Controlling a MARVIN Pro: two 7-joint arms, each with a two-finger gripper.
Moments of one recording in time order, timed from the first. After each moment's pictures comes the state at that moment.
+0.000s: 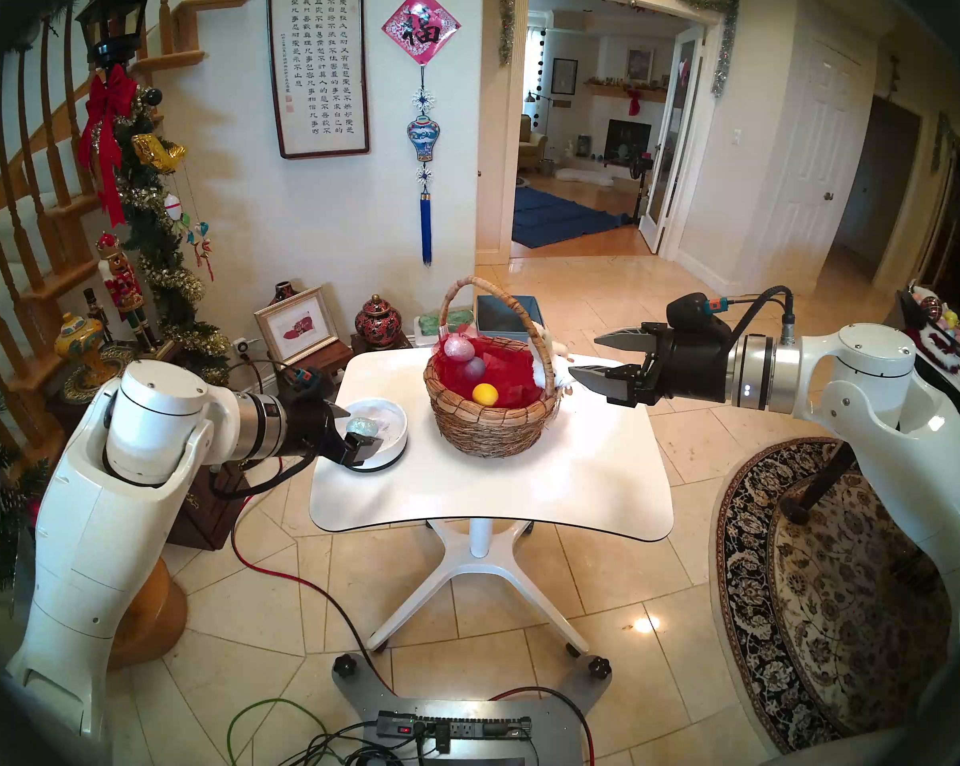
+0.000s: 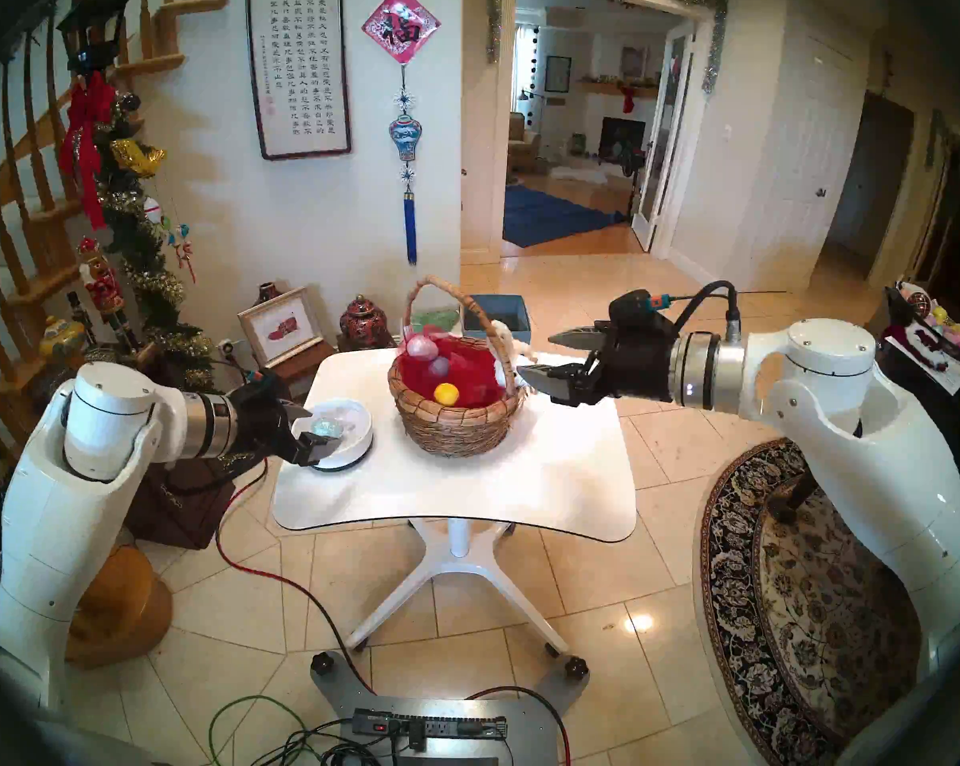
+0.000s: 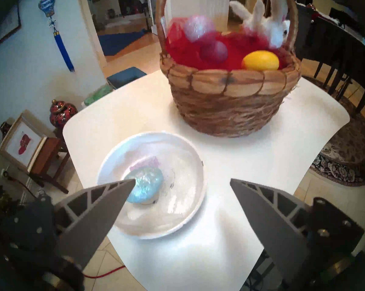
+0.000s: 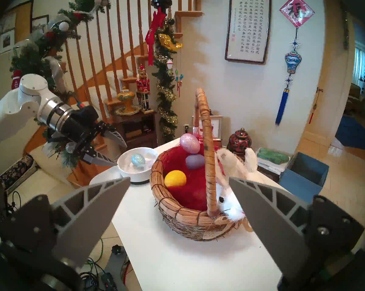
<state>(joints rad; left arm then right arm) 1.57 -0.93 -1.62 -1.94 -0.12 0.87 -0.80 -1.55 -0.52 1.56 -2.01 0.94 0.49 0.61</state>
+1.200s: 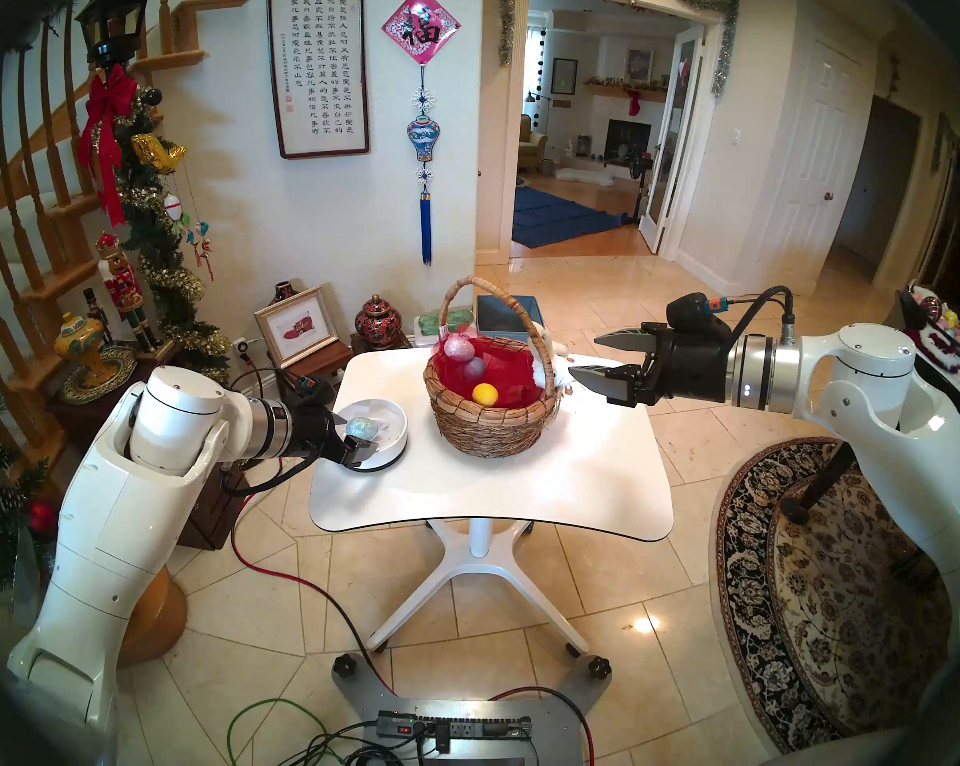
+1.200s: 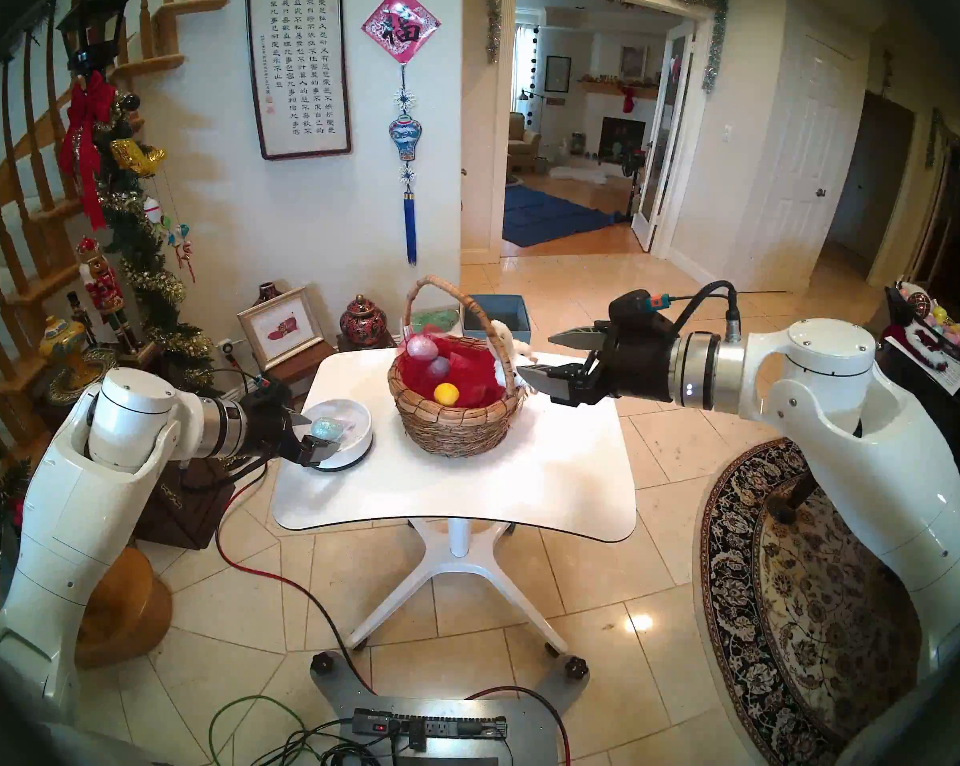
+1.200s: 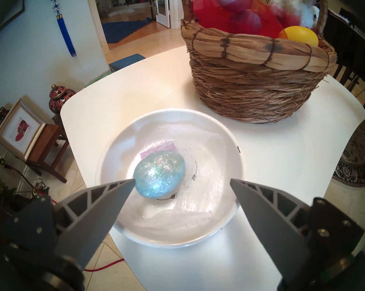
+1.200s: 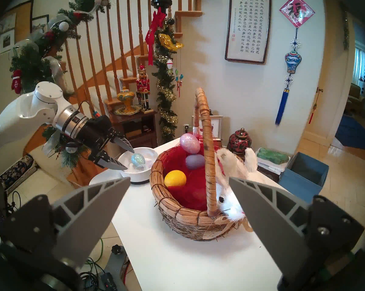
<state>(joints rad) 1.48 -0.94 -1.55 -1.78 -0.10 0.82 -0.80 -1.55 -0.51 1.56 -2.01 0.94 0.49 0.60</state>
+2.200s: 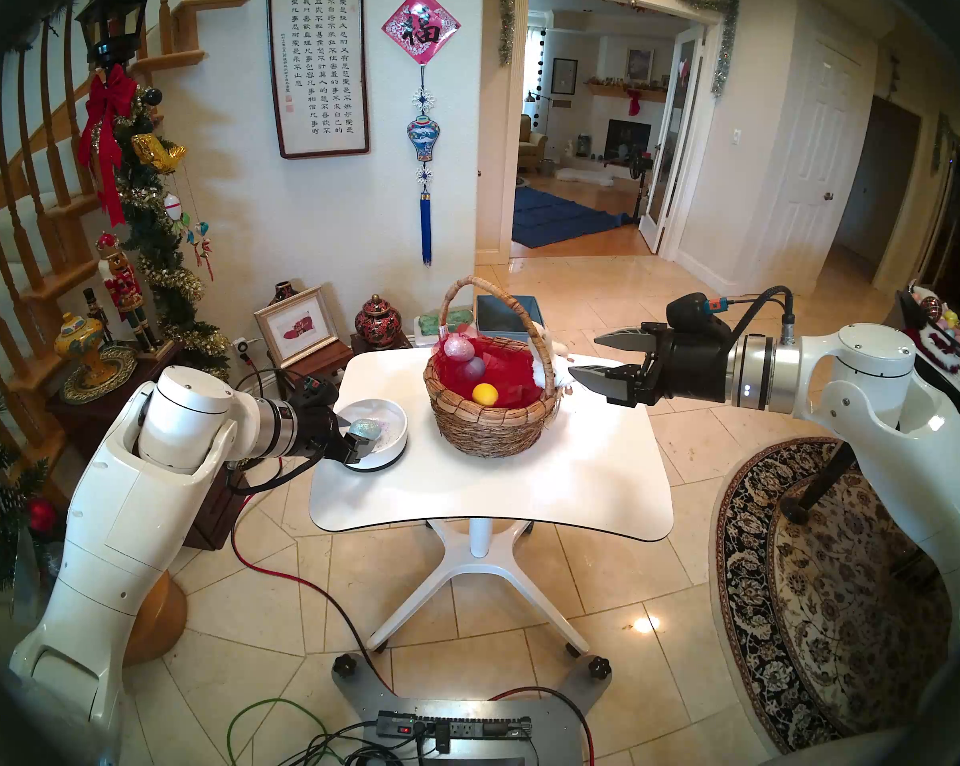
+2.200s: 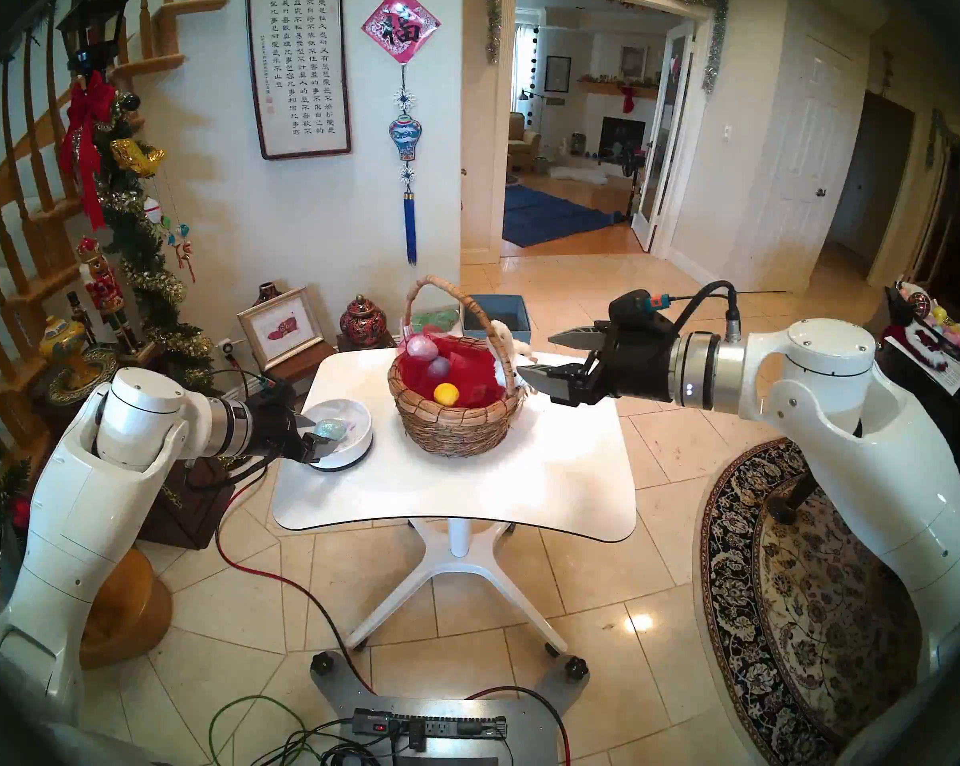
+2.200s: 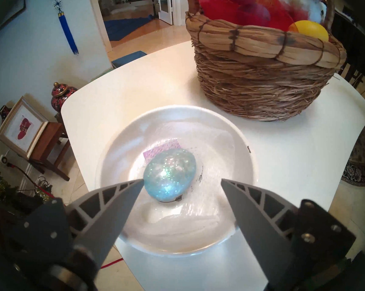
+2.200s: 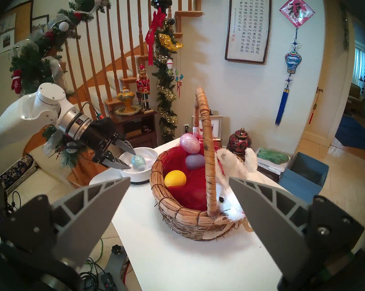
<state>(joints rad) 1.46 -0.96 -1.53 -1.75 -0.08 0.83 -0.78 -1.55 -0.51 1.56 -2.01 0.94 0.49 0.60</state>
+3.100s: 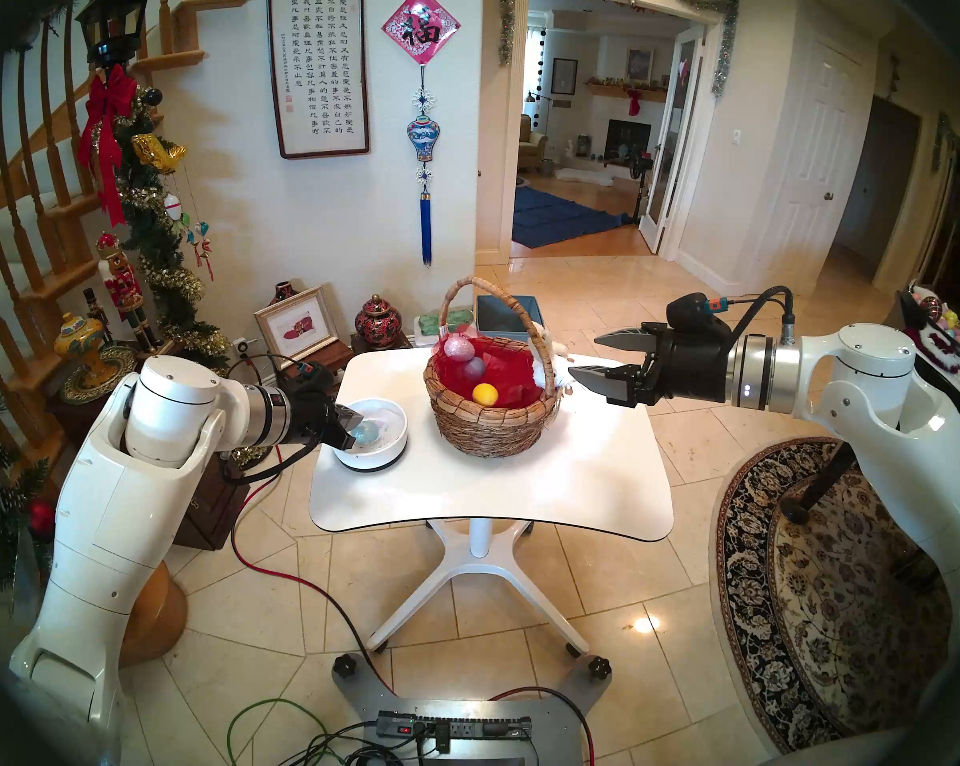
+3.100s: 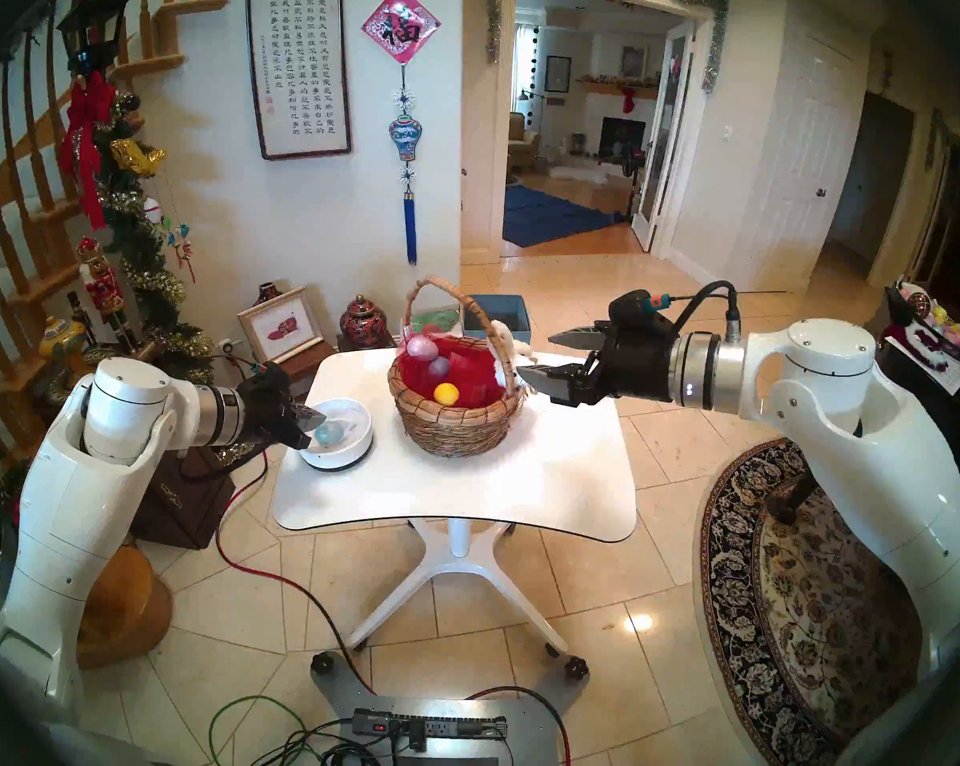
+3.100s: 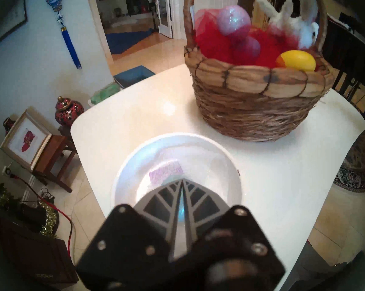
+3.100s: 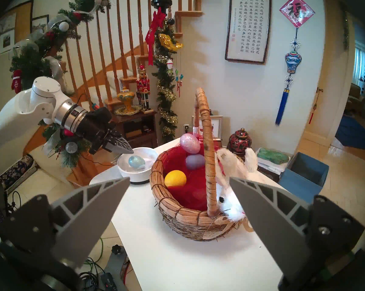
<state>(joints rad) 1.47 -0.96 -1.59 -1.83 -0.10 0.82 -0.80 -1.55 -0.51 1.56 -2.01 0.94 0.49 0.60</state>
